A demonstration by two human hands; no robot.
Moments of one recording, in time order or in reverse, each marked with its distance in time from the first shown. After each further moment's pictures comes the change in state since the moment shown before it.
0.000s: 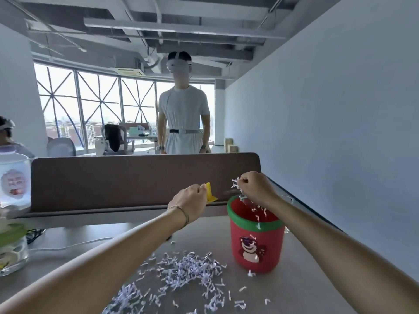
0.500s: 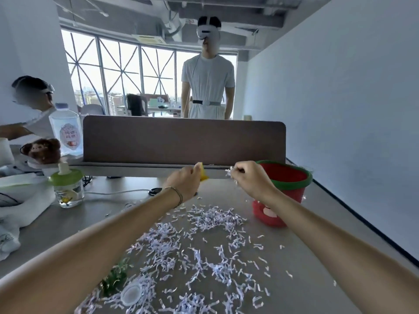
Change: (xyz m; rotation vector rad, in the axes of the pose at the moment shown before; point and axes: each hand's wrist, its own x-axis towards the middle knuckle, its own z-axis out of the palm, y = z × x) left_hand -0.085 -0.081 -0.040 -0.048 0.052 -0.100; right_hand -0.103 -0.091 0.046 0.233 -0.125 -0.060
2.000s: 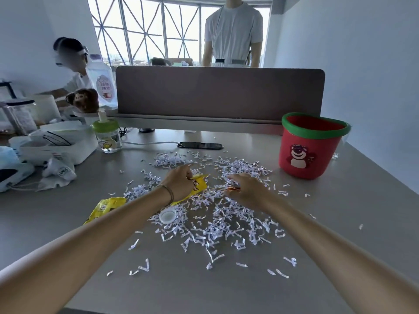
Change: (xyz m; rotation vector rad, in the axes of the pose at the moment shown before) left_hand -0.105 -0.115 0.007 0.157 -0.148 -0.090; right_hand -0.115 0.026 0.110 -0.234 -0.523 0.035
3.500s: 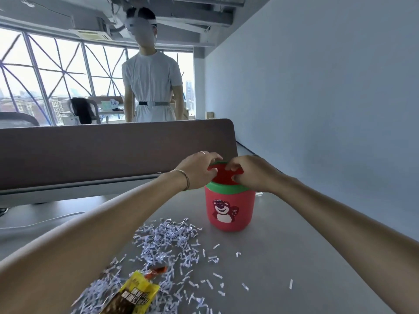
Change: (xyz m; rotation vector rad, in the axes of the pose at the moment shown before) left_hand 0.175 0.279 0.034 0.133 -0.063 0.700; right_hand -0.003 0.116 -0.247 -0.138 0.333 0.178
